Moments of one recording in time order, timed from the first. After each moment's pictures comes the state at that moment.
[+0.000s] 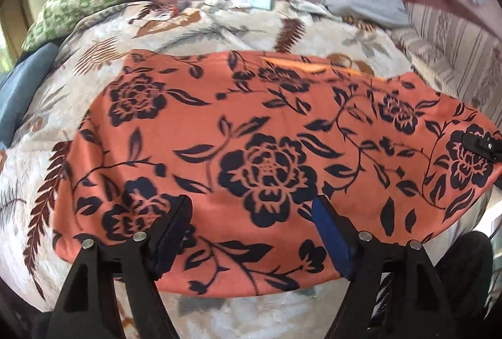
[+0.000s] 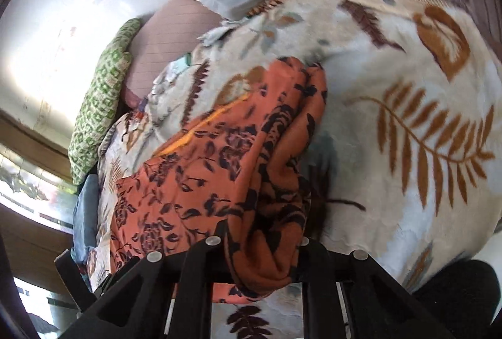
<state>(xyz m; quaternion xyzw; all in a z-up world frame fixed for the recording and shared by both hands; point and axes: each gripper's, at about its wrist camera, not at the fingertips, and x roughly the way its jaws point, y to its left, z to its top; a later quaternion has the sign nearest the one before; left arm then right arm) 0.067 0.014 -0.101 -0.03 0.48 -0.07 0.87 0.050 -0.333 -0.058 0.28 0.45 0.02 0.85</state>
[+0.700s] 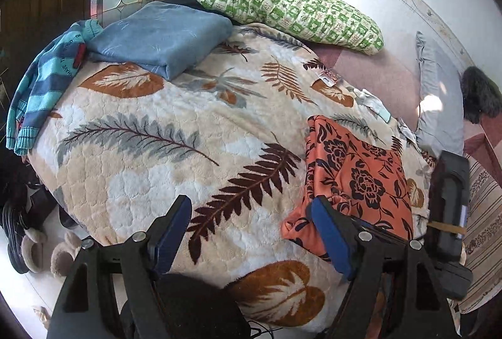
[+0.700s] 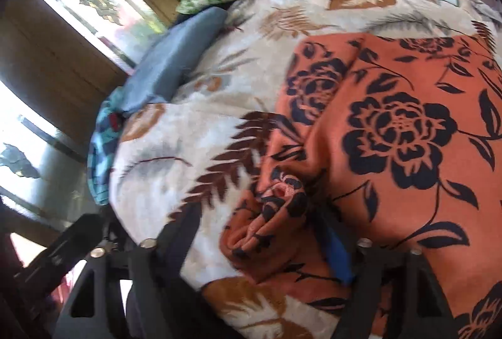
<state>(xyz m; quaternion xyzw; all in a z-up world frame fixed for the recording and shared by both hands) -0.026 0.248 -0.048 -0.23 0.40 0.10 0.88 0.081 0.039 -0.117 0.08 0.51 0.34 0.79</state>
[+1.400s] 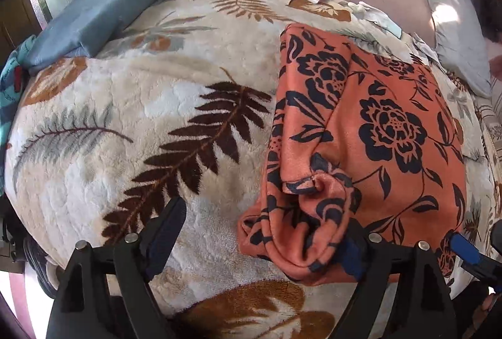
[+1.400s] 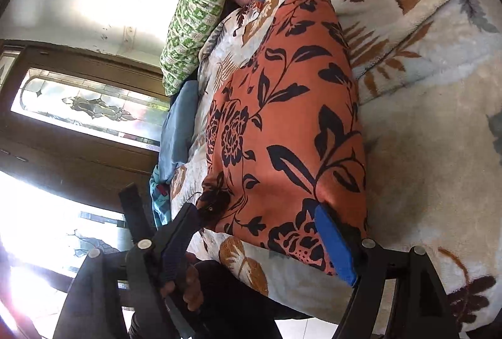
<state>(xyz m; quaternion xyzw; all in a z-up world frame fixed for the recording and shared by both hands) 0.056 0.169 -0.117 -0.11 0.51 0.09 0.85 0.089 -0.142 -0.139 0.34 0.51 0.31 0.73</state>
